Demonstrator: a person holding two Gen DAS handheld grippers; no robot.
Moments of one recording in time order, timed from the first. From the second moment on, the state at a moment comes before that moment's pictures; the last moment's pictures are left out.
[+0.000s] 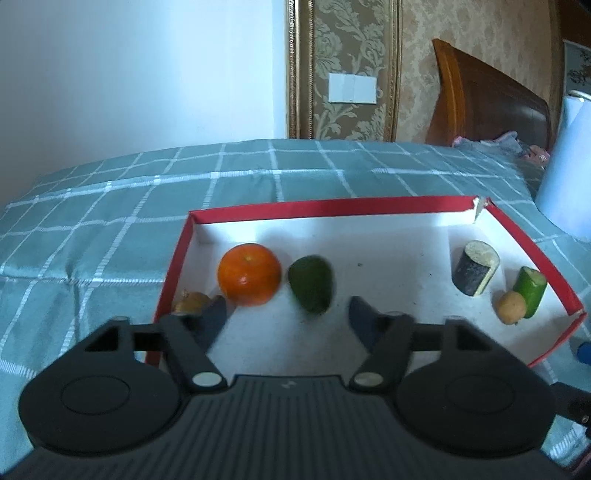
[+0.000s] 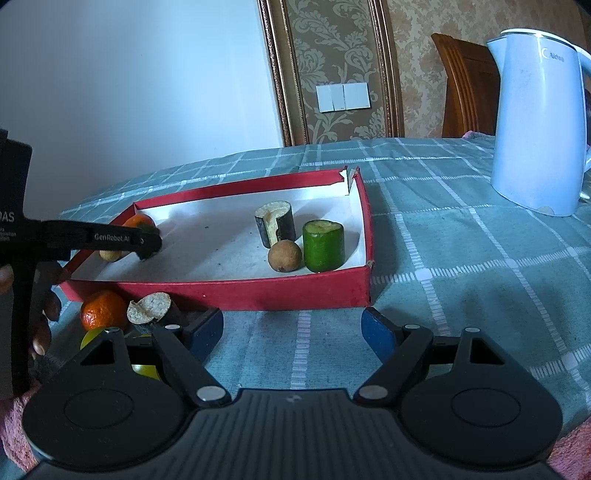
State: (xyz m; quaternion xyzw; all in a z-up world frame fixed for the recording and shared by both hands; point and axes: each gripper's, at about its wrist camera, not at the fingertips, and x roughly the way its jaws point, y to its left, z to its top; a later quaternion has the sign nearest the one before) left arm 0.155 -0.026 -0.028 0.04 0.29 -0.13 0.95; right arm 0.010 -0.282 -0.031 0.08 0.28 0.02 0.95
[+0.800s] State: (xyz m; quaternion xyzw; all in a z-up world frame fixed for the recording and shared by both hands) left arm 0.072 0.025 -0.003 0.00 0.24 -0.10 0.96; right arm 0.012 -0.287 -0.033 0.10 0.29 0.02 0.95
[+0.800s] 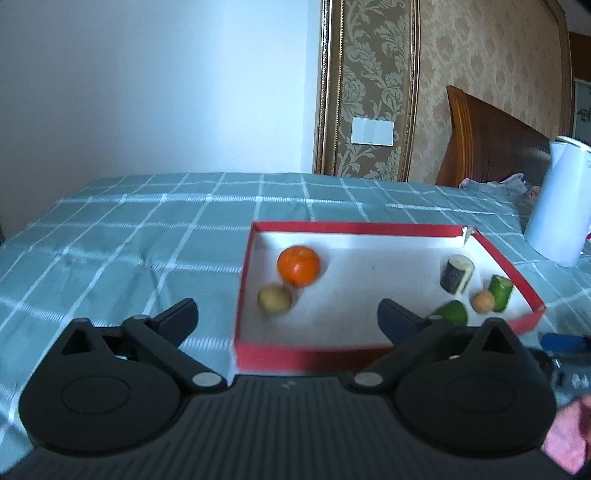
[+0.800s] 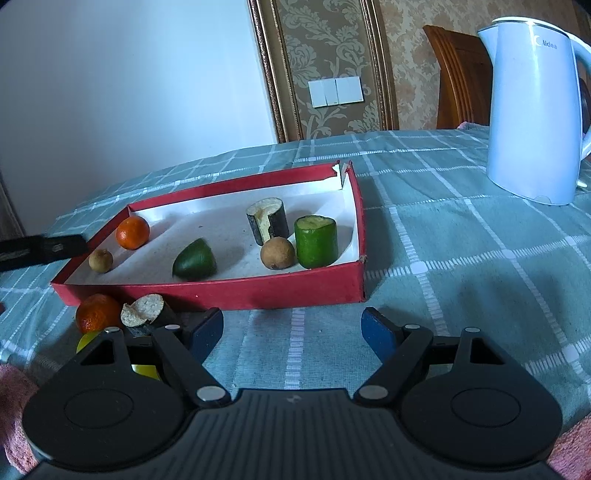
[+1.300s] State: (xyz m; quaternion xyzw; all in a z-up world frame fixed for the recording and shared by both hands) left arm 0.031 0.056 -0.037 -0.01 0.30 -0.11 0.95; right arm 0.013 -0.286 -0.034 0.10 0.29 0.02 0.95
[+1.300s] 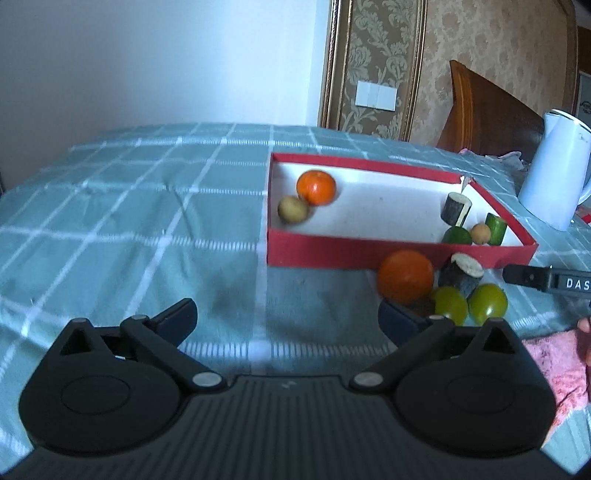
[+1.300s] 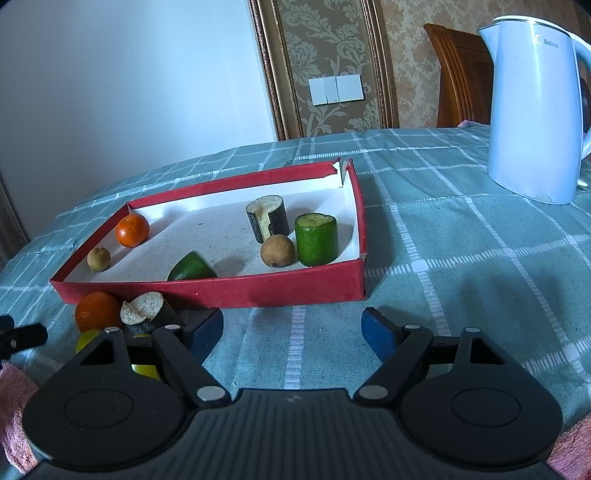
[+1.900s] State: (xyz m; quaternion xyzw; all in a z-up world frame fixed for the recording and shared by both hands) left arm 0.032 0.046 -0.050 0.03 0.32 -0.09 0.94; right arm -0.035 -0.249 -0.009 0.02 0.24 0.12 0.96
